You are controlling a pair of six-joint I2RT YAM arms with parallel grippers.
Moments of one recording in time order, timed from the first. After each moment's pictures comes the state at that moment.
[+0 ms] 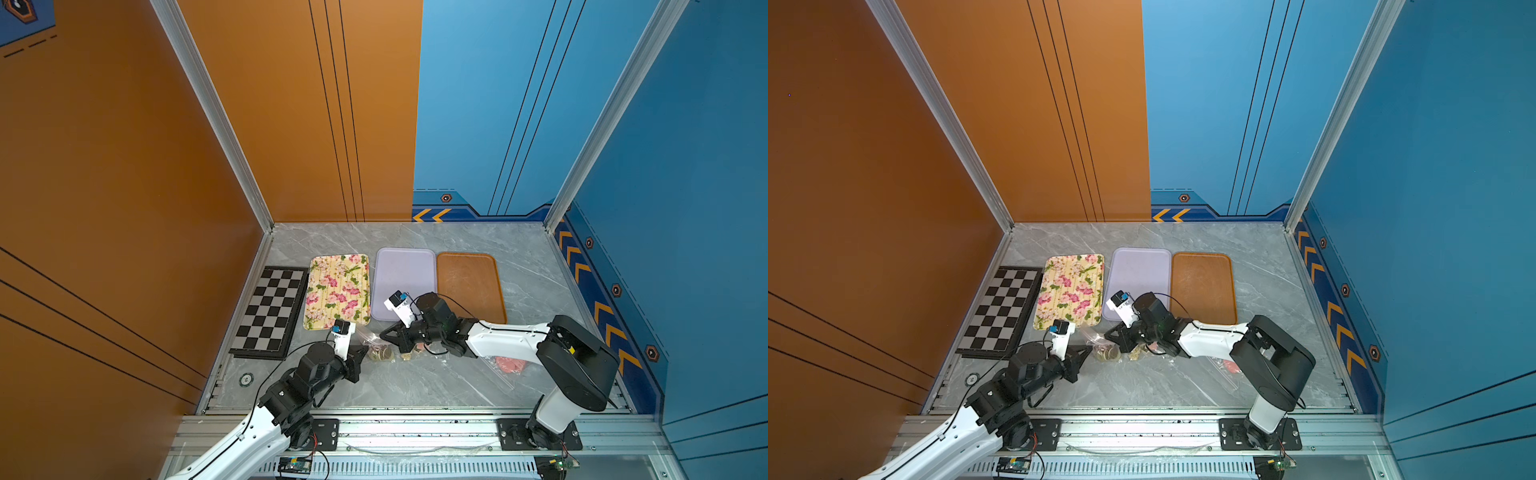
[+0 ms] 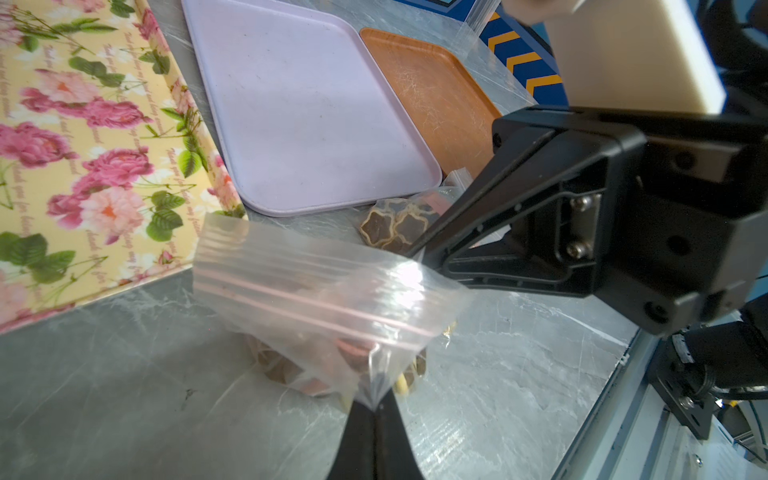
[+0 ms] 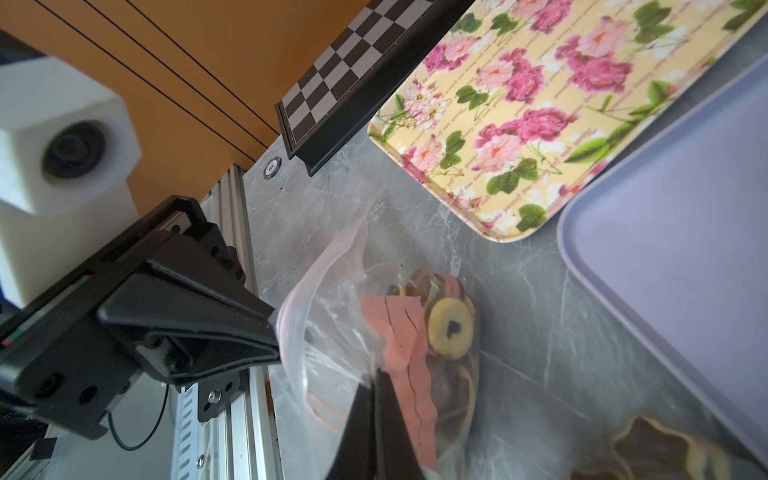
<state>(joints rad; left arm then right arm) -0.67 0.44 0.16 -0.20 0.06 -0.44 0.88 1.67 0.83 0.30 -0.47 0.37</state>
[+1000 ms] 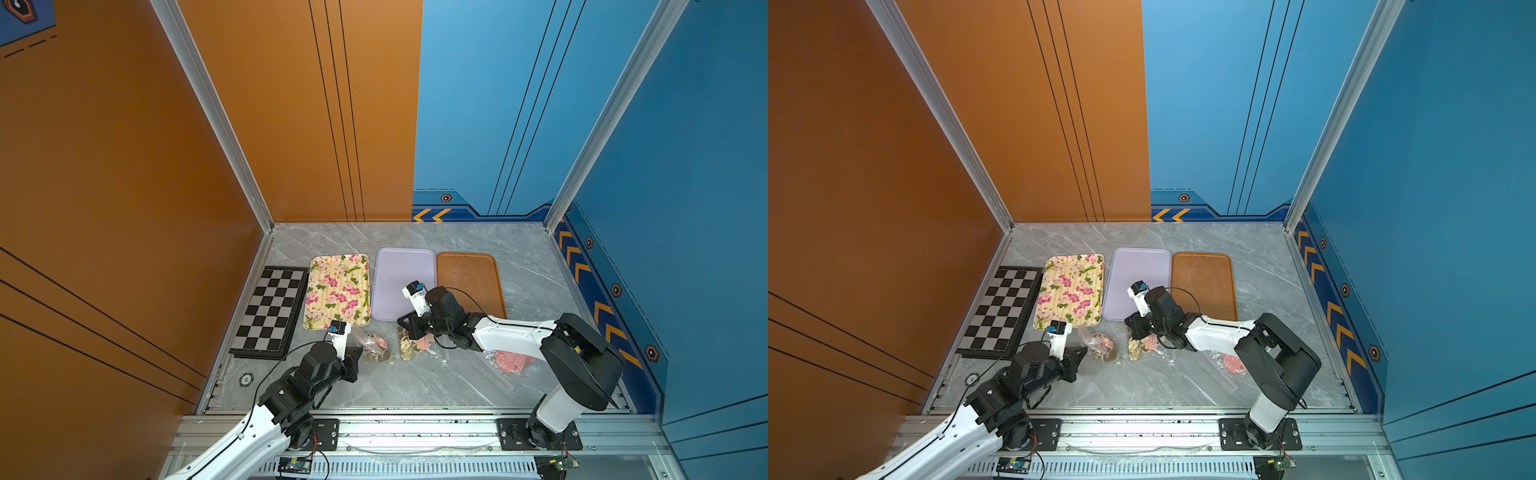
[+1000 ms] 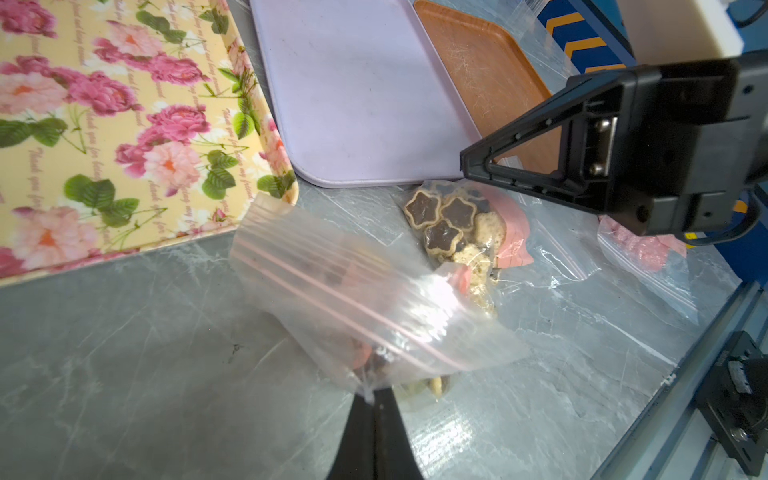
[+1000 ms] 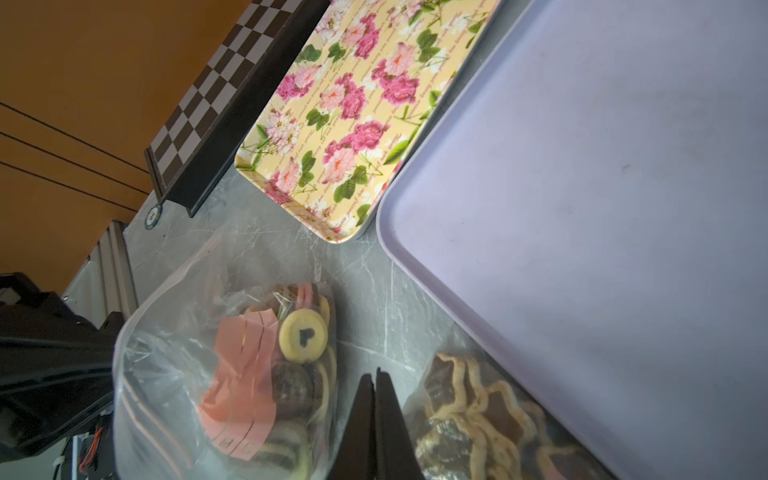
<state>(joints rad) -0.68 0.45 0.18 -0.30 -0.02 -0.49 0.79 1.66 0.81 0.22 -0.30 0.41</state>
